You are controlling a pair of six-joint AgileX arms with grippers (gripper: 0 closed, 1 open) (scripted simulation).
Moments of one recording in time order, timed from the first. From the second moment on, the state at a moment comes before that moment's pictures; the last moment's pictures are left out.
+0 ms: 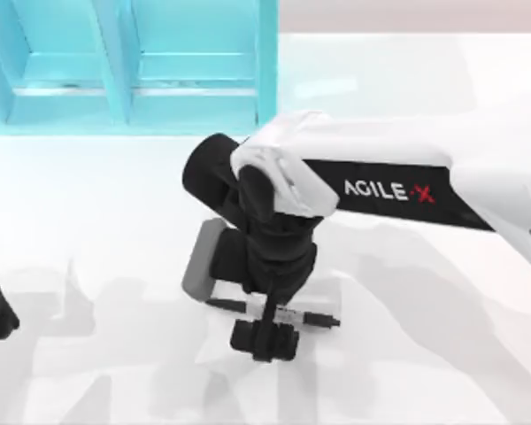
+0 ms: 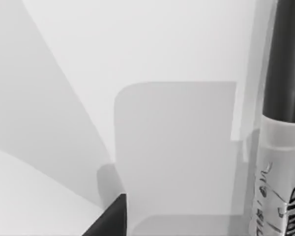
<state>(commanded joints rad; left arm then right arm) 0.00 0.00 0.00 0.00 0.00 0.00 0.83 2.27 1.67 -0.97 0.00 -0.49</state>
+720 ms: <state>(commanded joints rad) 0.00 0.00 0.00 0.00 0.00 0.00 0.83 2.19 1.95 -1.33 0.00 -0.50</state>
